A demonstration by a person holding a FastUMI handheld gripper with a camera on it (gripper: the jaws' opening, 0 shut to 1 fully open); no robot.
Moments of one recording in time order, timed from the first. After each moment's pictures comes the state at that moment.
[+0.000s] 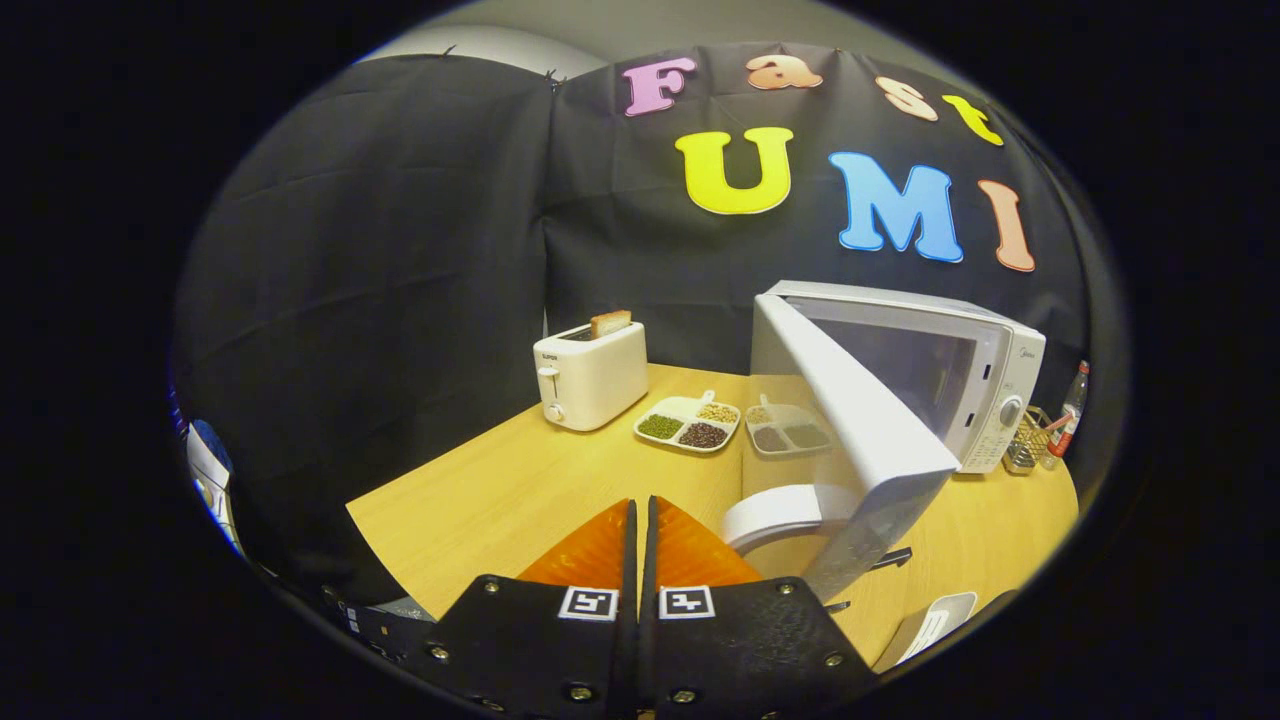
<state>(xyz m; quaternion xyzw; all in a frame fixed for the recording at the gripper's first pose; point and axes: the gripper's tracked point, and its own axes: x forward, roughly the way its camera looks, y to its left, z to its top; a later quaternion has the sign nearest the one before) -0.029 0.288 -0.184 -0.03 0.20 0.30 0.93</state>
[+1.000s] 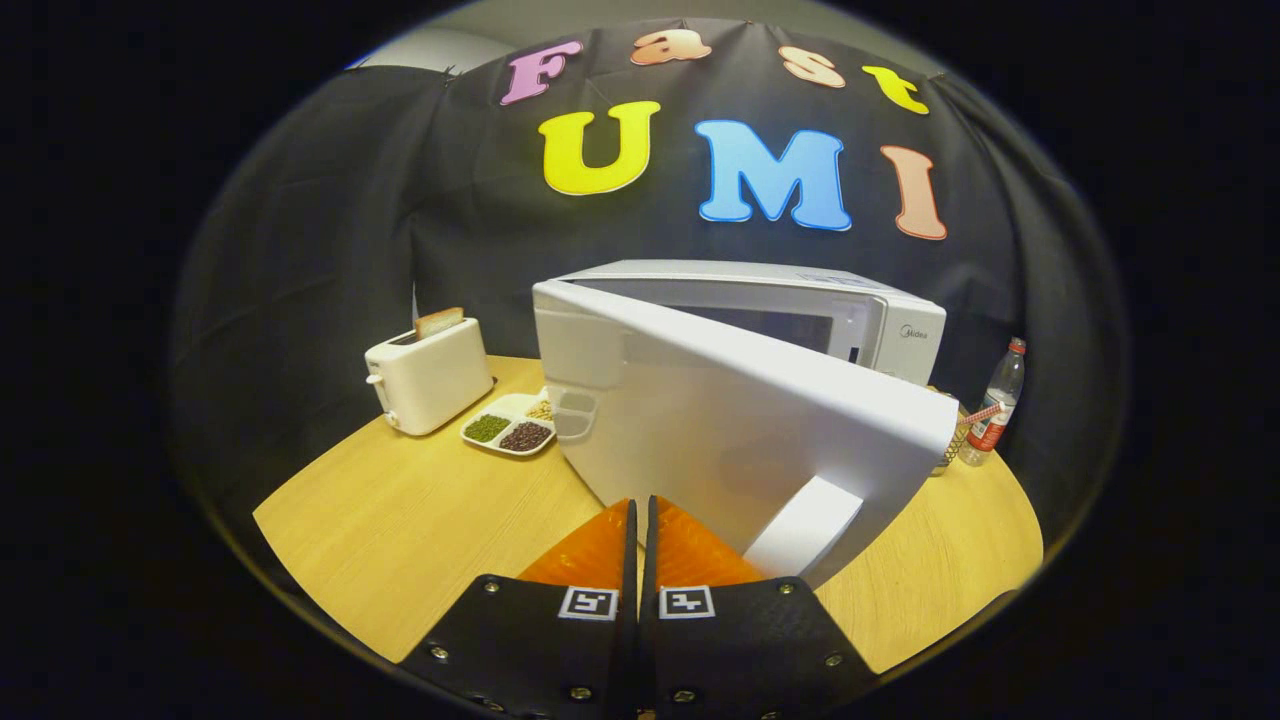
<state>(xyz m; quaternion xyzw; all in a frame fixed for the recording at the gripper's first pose) 0.097 0.144 -0.205 -0.02 0.24 0.17 0.96</state>
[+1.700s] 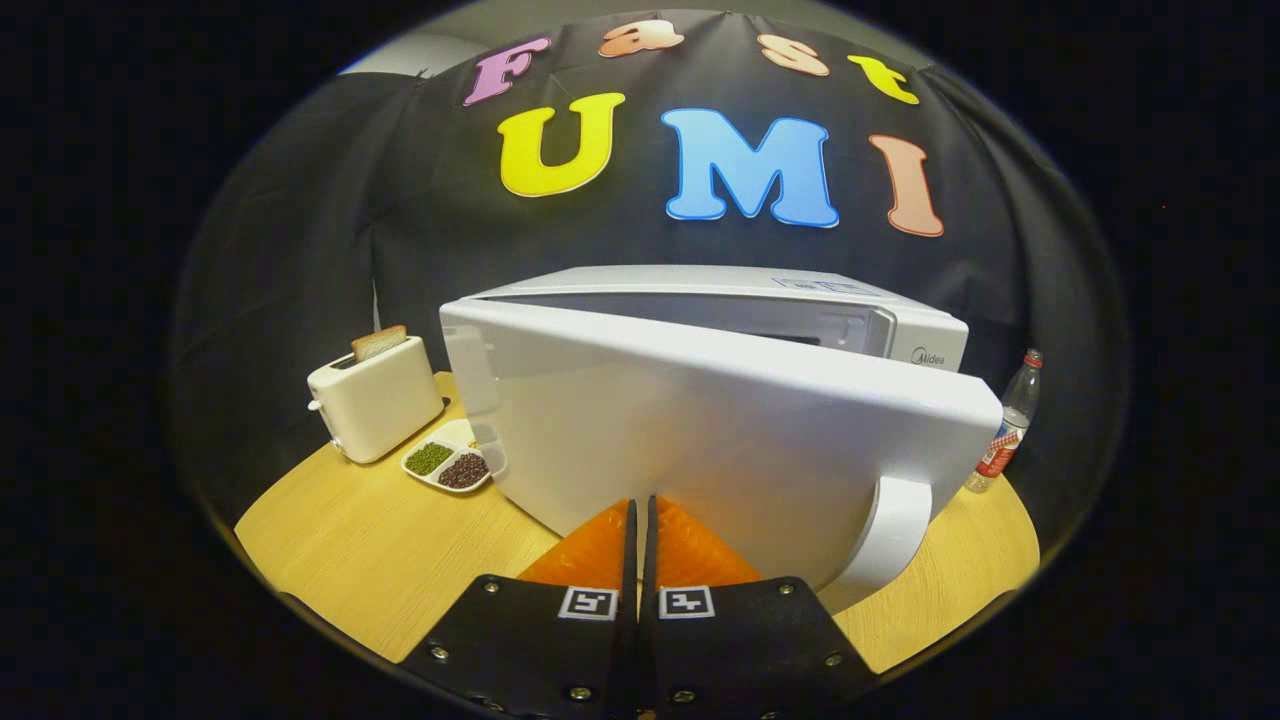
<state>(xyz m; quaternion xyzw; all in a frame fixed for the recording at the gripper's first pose) 0.184 0.129 -0.210 -0.01 0.23 0.15 0.96</state>
